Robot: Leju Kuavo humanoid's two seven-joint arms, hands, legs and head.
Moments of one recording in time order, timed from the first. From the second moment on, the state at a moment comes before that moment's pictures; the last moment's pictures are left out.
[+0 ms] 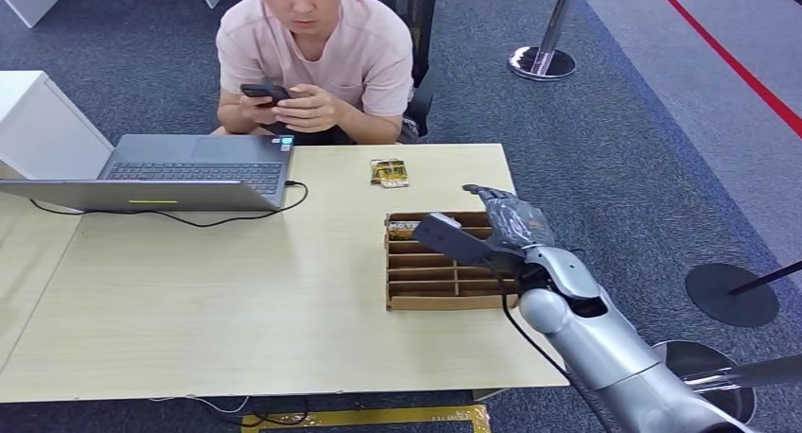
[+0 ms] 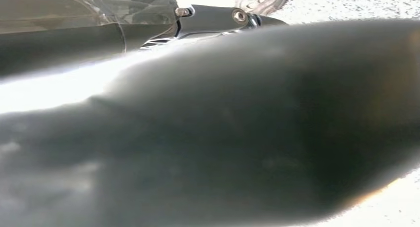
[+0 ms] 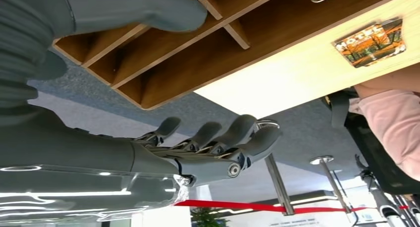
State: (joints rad) left arm -0.06 -0.04 0.78 -0.23 -1.51 -0.09 0.17; right arm -0.38 -0.13 0.46 -1.38 0.81 -0.04 0.12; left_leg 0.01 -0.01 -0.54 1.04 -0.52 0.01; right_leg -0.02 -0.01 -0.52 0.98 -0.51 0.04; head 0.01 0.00
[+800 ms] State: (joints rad) left arm -0.06 -0.05 0.79 -0.23 -1.51 -0.09 0.19; right arm -0.43 -0.11 0.53 -1.36 0.77 -0.02 0.10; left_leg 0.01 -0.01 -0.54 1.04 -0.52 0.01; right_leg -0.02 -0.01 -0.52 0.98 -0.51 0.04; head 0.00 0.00
